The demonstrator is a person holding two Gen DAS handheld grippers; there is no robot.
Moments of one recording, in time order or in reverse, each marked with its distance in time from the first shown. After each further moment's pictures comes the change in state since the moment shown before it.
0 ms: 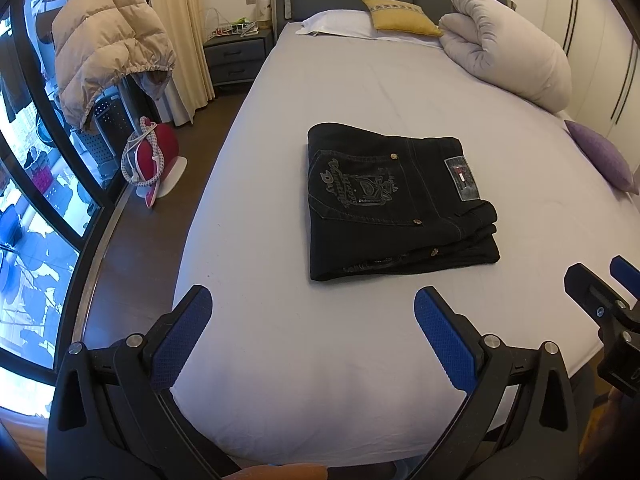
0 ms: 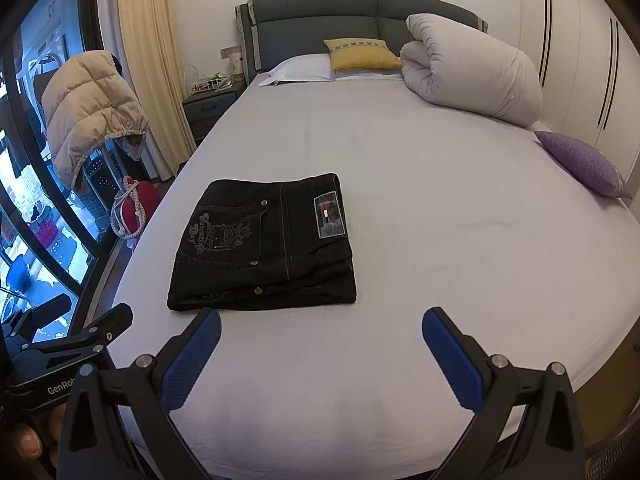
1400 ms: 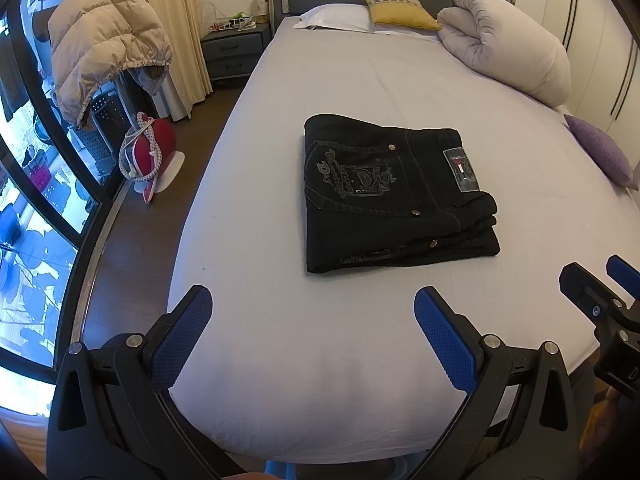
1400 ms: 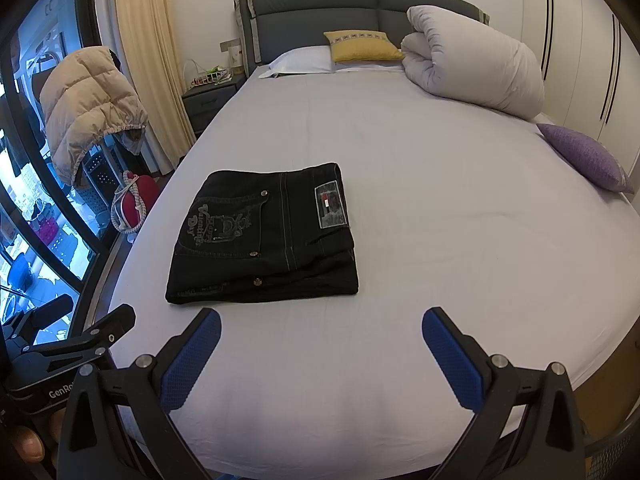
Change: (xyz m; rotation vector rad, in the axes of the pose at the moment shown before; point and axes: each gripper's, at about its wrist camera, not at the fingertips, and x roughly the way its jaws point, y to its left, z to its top) left arm 0.006 0.000 -0.004 0.011 0.019 -0.009; right arm 0.006 0.000 -0.012 0.000 0.020 0.005
